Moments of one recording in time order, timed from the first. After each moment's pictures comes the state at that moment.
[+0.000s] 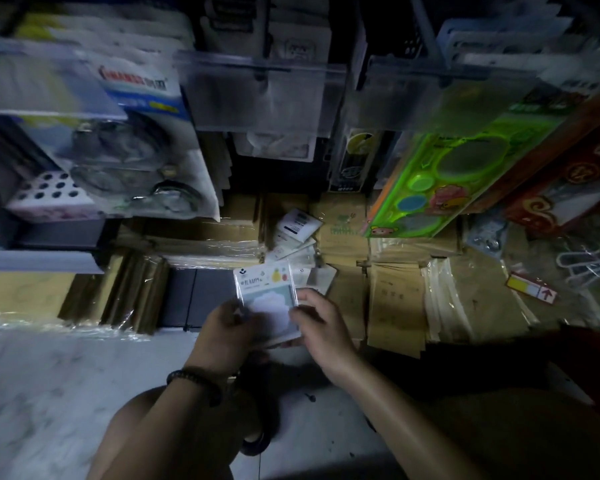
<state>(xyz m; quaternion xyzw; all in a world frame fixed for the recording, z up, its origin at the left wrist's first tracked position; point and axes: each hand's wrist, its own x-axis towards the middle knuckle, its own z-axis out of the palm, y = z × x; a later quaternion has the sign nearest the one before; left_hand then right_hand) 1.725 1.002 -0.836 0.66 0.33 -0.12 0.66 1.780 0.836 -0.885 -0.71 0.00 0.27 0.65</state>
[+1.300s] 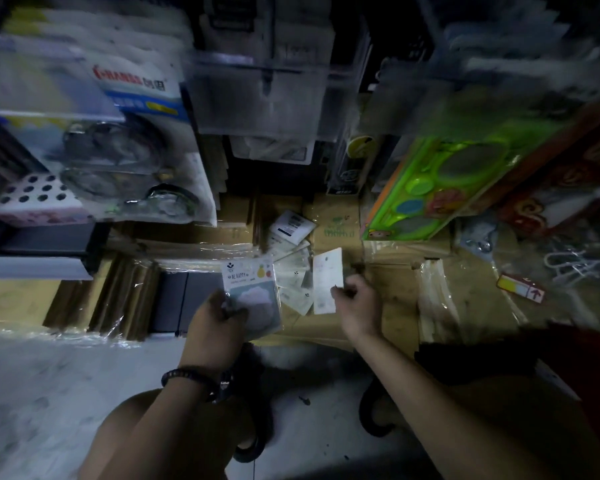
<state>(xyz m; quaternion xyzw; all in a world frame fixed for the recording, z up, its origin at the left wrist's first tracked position) 1.735 1.014 -0.840 0.73 0.33 -0.07 0.60 1.842 0.792 -0.929 -0.87 0.16 0.09 0.45</state>
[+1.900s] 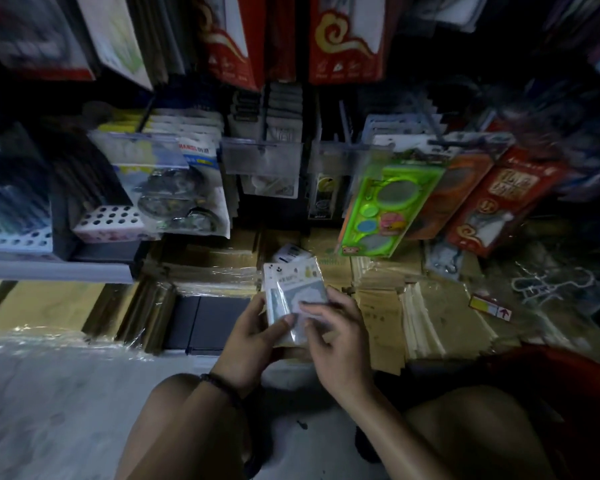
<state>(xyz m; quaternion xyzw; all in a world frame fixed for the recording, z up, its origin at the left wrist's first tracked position) 1.699 0.947 -0.770 0.56 0.20 -0.07 0.80 1.735 0.787 -0.797 -0.85 -0.13 -0.08 0.51</state>
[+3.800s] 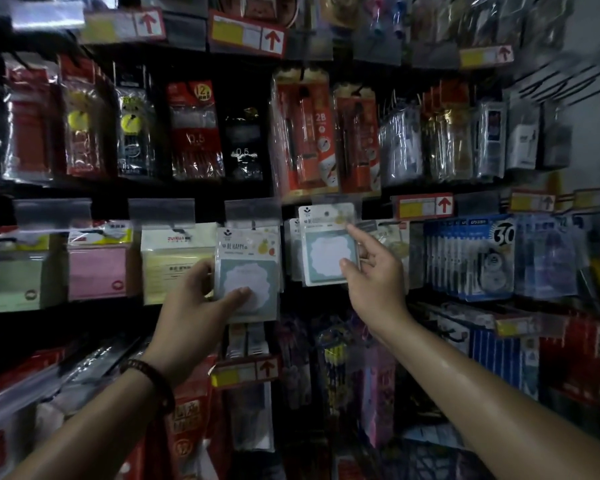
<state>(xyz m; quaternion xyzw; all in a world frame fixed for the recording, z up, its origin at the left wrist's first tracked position) 1.808 0.848 -0.187 0.73 -0.13 0.30 0.60 1.892 0.605 -0.184 -0.63 -0.25 -0.38 0.63</state>
